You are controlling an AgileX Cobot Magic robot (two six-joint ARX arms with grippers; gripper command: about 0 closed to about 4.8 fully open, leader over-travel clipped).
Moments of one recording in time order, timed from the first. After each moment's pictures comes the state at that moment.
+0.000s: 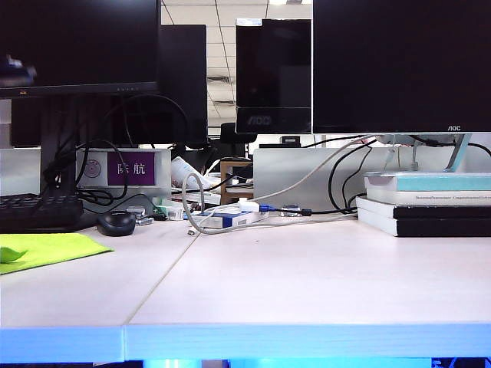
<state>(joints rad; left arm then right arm) -0.01 1.45 1.22 -0.88 0.03 -0.08 0.86 1.15 1.44 -0.56 -0.38 -0.13</state>
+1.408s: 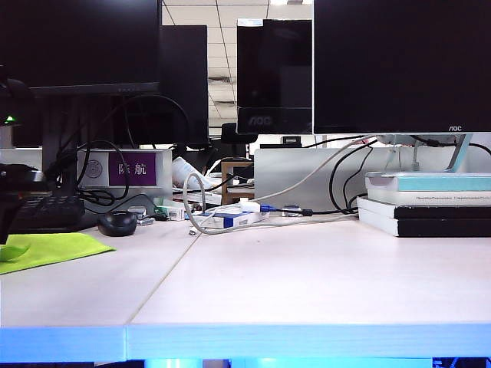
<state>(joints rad) -0.01 1.85 1.24 -0.73 -0.04 -0.08 0.86 1.15 1.44 -0.62 -0.36 -0.13</state>
